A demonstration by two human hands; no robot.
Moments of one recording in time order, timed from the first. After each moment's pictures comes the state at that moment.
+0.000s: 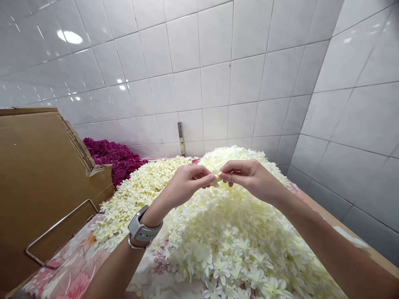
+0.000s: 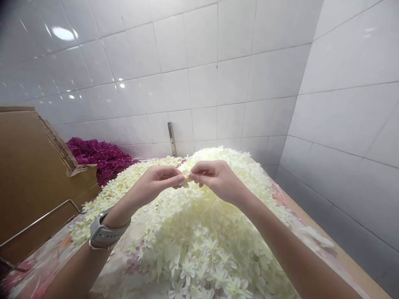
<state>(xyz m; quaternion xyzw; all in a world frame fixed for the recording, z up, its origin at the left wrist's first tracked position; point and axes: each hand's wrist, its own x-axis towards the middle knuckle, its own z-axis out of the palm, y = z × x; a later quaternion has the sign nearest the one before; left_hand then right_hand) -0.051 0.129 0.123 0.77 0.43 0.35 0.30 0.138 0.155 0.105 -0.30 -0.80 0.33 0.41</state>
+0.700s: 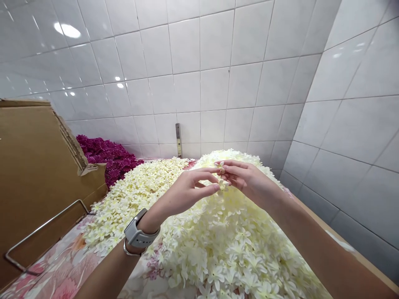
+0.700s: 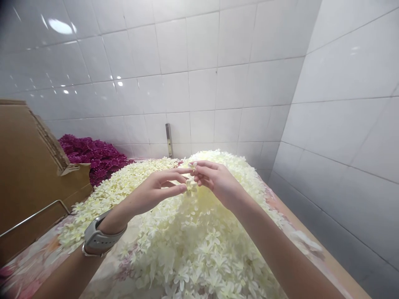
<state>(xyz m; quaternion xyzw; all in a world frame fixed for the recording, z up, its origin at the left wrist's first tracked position) -0.045 0.124 0.123 0.80 0.36 0.35 0.32 0.136 0.165 0.099 -0.32 -0.59 0.57 0.48</state>
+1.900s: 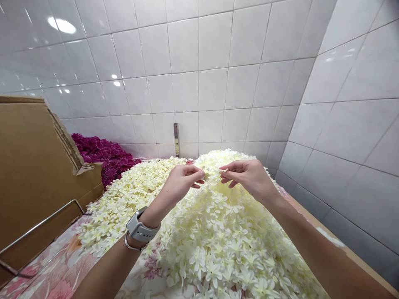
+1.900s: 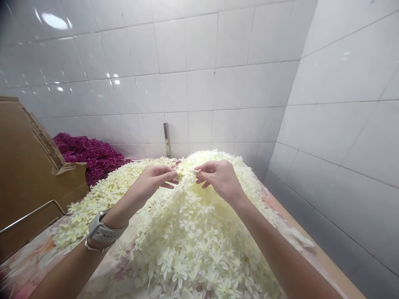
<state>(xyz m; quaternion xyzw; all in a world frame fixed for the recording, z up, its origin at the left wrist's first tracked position) -0.046 0.139 0.117 0.65 0.46 0.45 0.41 0.140 0.167 0.098 -0.43 -0.66 0.36 0.49</state>
